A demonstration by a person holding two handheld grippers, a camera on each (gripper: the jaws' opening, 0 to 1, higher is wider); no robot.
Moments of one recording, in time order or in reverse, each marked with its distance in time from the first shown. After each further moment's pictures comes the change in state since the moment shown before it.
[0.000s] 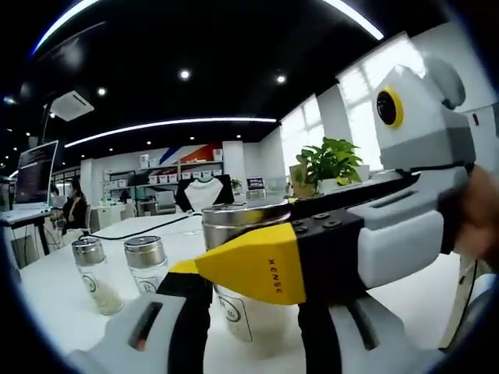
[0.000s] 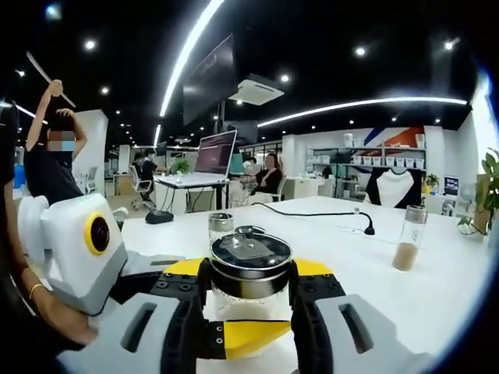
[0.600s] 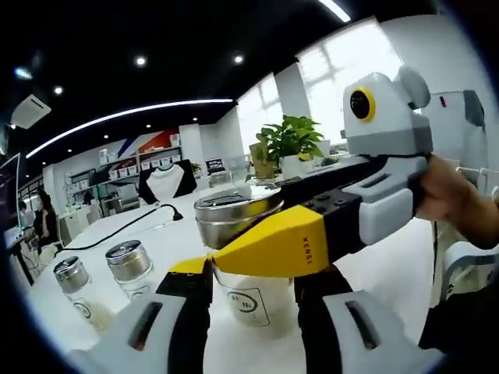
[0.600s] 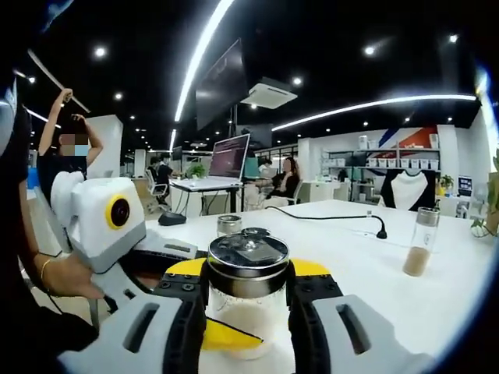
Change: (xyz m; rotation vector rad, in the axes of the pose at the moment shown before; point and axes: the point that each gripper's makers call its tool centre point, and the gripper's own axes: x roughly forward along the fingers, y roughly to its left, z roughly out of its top) left arm -0.005 -0.006 -0.009 0.073 0.123 -0.291; right arm -0.001 -0.002 0.001 -0.002 -0.026 0.119
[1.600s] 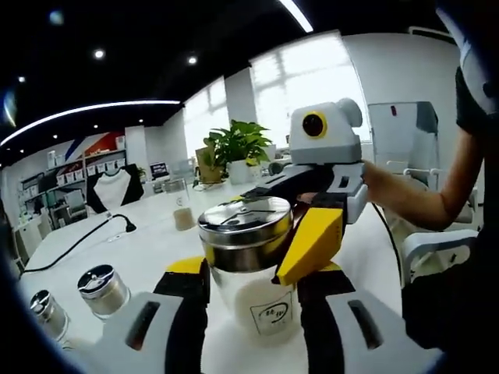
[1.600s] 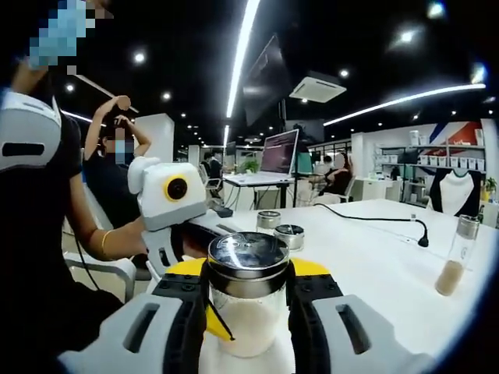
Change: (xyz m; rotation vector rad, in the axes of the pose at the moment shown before) left arm 0.001 -0.016 0.011 0.031 -0.011 -0.316; right arm -0.009 0.014 -0.001 -0.028 0.027 0.316
